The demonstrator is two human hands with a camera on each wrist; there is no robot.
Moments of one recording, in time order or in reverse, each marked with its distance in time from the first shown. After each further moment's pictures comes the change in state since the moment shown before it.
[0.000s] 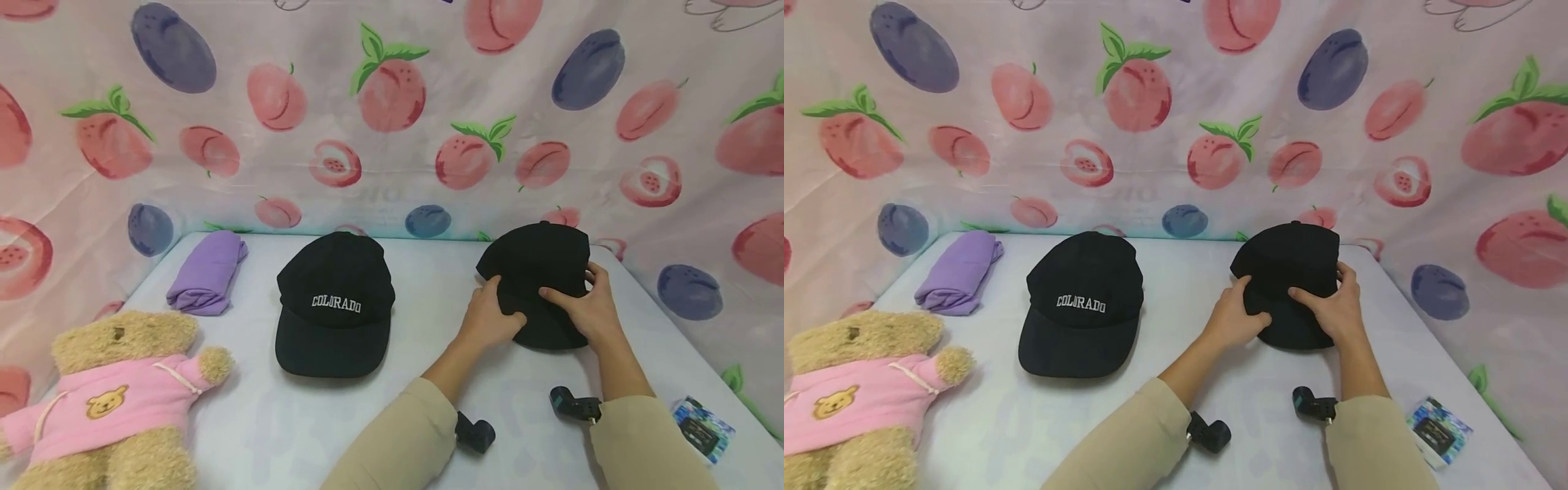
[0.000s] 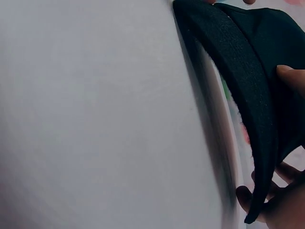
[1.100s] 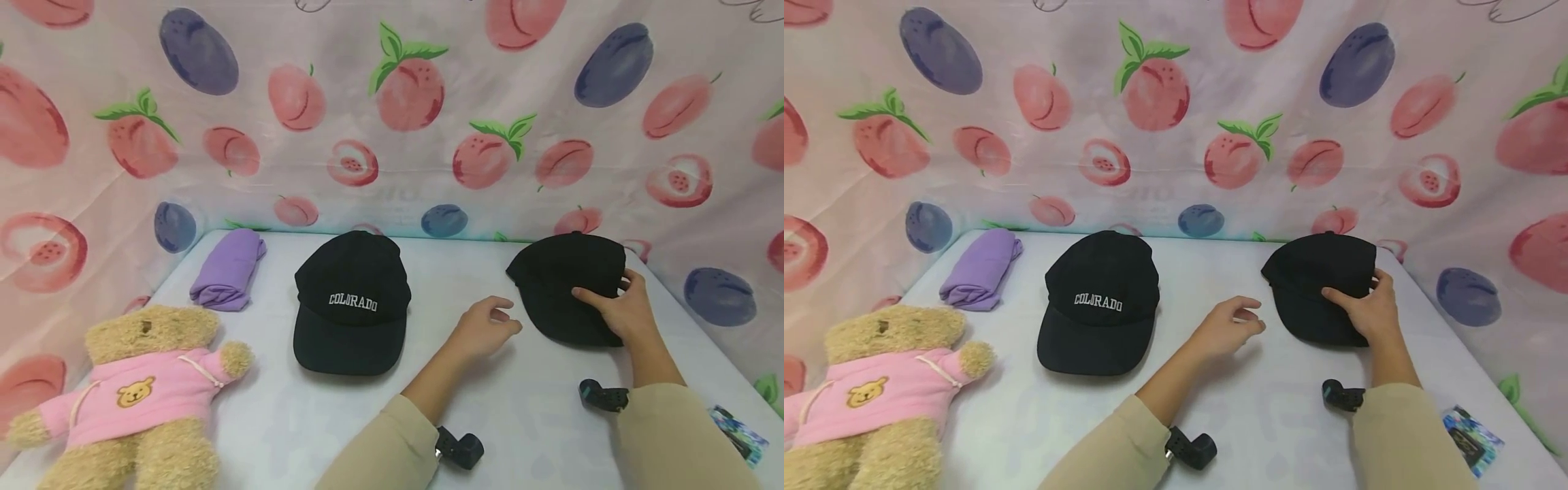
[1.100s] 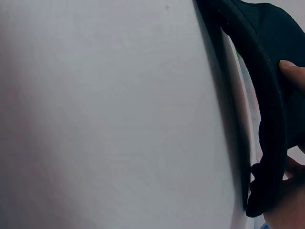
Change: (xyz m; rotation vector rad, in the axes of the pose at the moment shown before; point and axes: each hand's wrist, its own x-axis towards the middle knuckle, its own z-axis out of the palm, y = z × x) left_hand -0.028 -0.018 -0.033 -0.148 -0.073 -0.054; right_hand 0.023 0.021 -0.017 -0.102 -0.005 0.074
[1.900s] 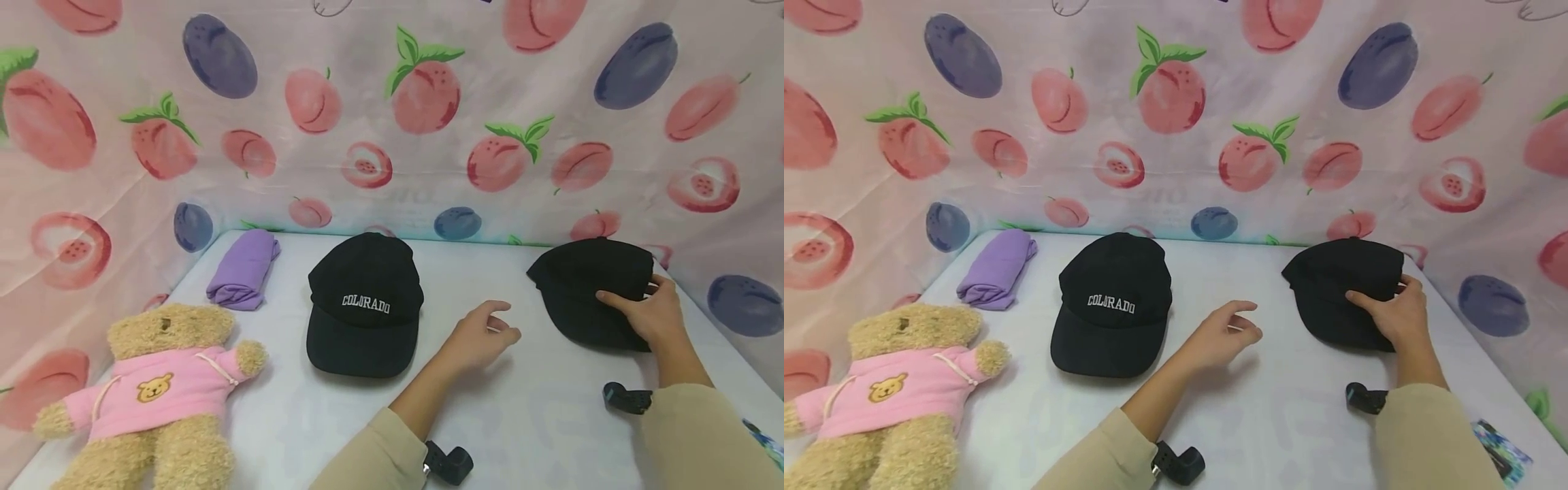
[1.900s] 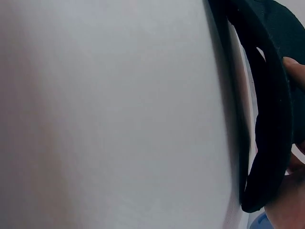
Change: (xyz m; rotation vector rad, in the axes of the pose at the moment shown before) left_hand -0.021 -0.009 -0.027 -0.021 -0.043 0.020; right_hand 0.013 0.007 -0.011 -0.087 0.008 0.039
